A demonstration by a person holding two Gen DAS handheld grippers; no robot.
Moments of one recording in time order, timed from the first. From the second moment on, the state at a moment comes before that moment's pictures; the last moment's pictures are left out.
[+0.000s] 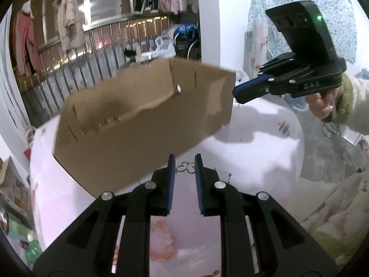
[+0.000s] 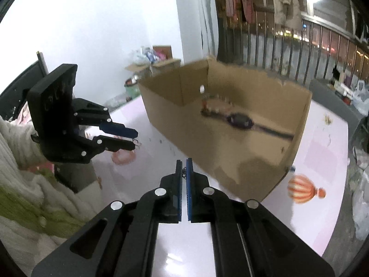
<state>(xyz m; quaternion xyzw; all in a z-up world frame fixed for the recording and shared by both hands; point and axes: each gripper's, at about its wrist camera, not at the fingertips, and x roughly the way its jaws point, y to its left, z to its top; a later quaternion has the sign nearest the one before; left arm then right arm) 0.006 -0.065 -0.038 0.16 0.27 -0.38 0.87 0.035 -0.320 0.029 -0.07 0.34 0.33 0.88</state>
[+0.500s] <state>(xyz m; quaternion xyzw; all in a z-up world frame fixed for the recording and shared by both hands) 0.084 -0.071 0.016 0.15 0.25 -0.37 0.89 0.105 -0.319 0.073 -0.07 0.28 0.34 0.90</state>
